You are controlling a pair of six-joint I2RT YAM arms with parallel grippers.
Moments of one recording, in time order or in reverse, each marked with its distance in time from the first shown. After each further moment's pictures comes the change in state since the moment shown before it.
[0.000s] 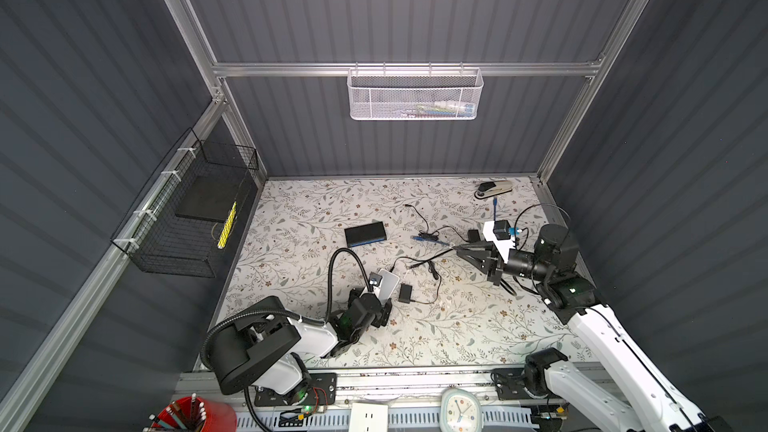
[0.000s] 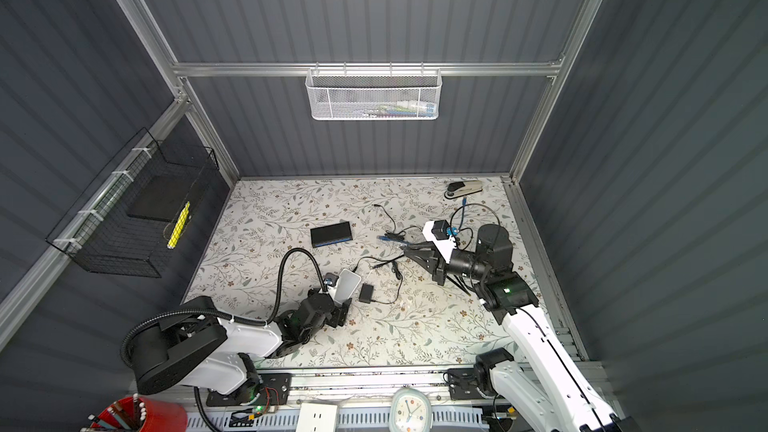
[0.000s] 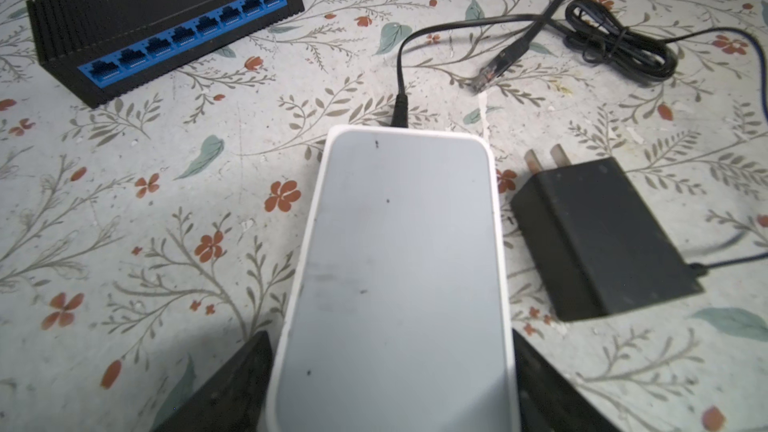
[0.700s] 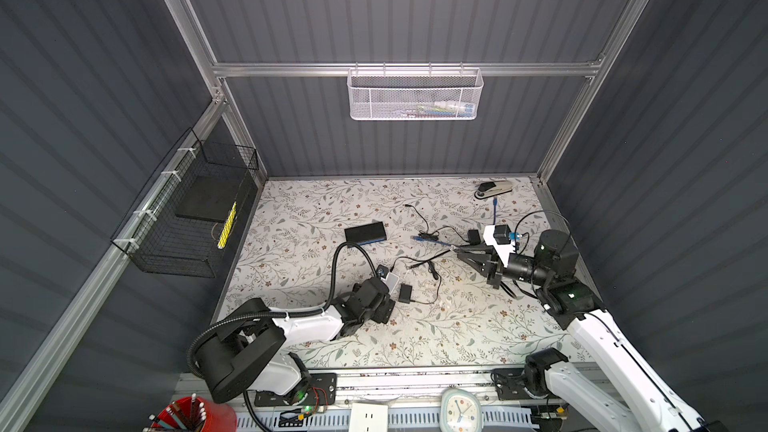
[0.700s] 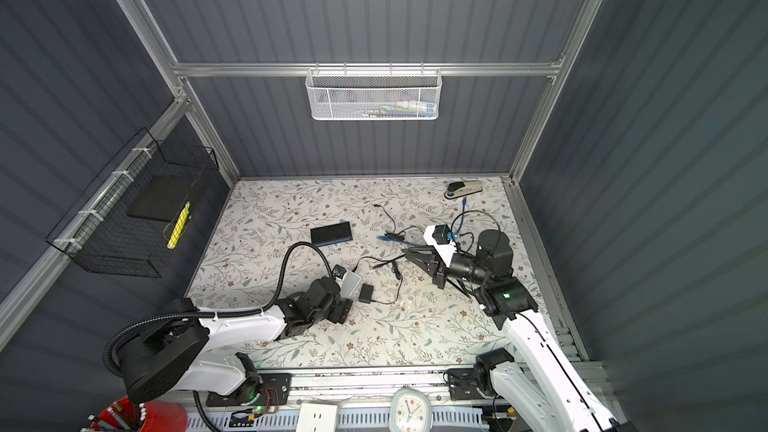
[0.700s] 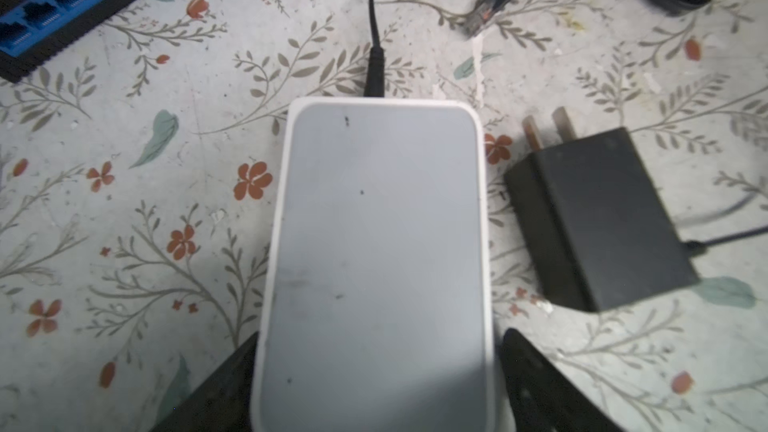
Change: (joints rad) left arm 0.037 -0.091 0.193 -0.499 0.115 0.006; right arm 0.000 -0.031 -0.057 0.044 0.021 0.005
